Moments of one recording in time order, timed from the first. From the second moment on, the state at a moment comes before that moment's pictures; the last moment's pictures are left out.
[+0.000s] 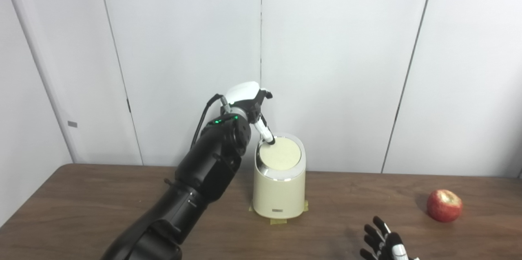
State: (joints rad) left arm -1.09 0.15 -0.37 0.56 0.81 0.47 -0.29; right arm 0.08 -0.06 0.00 -0.35 0.14 0.31 0.06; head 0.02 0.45
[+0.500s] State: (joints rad) left arm -1.09 0.13 -0.38 0.54 0.80 0.47 -0.30; right arm 0.08 -0.05 -0.01 -0.36 0.13 0.32 0.05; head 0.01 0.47
